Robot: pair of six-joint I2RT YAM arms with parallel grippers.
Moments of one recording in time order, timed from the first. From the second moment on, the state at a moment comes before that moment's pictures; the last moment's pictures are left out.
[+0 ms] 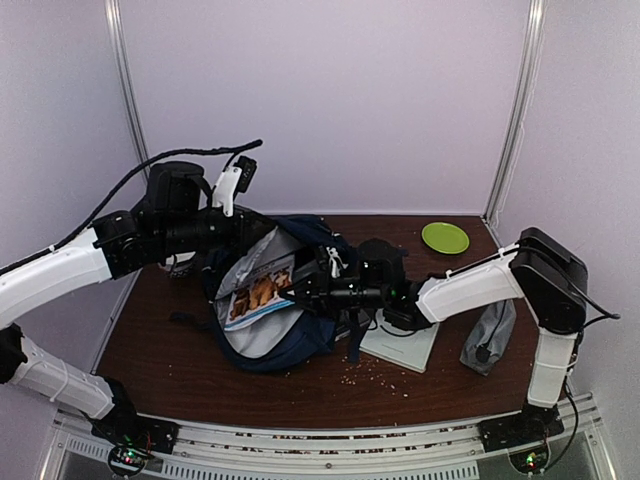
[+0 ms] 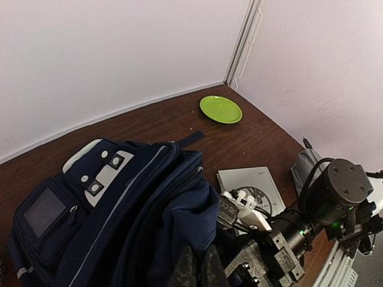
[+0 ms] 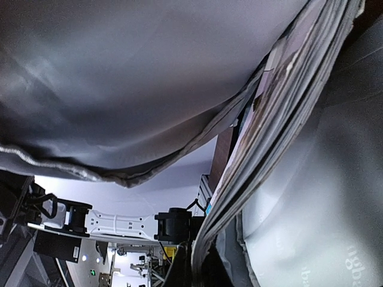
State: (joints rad) left arm -0.83 1.25 1.17 -0.27 0.01 -0.26; right arm 0.92 1.90 1.05 0.72 -0.50 1.29
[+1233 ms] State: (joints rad) left arm -0.84 1.38 1.24 -0.24 -0.05 -0.28; right arm 0.93 1.52 0.89 -0.04 0.05 1.04
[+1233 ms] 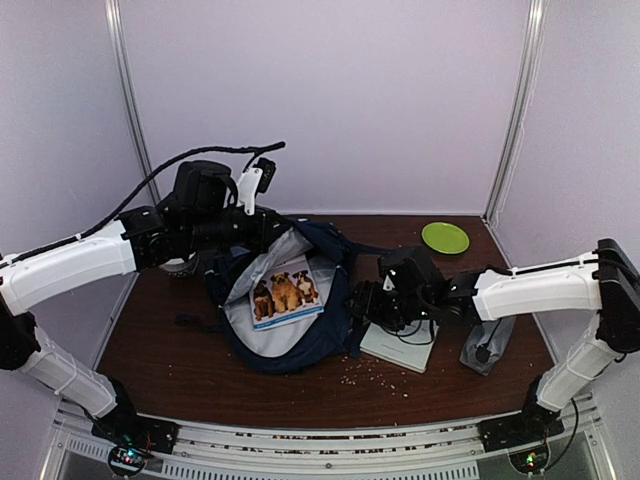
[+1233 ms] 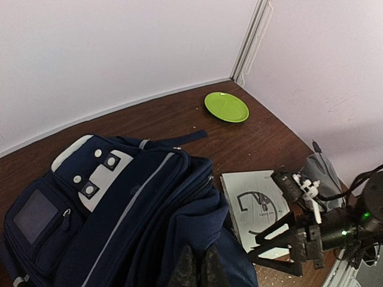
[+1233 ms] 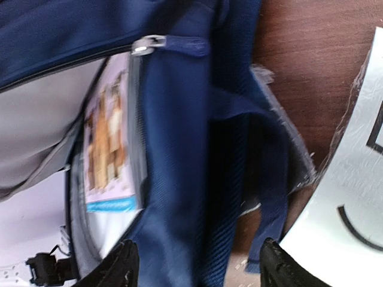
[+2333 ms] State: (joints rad) left arm -0.85 1.60 1.39 -0.20 0.00 -0.31; right arm 0.65 1.75 1.24 -0.19 -0.11 0.83
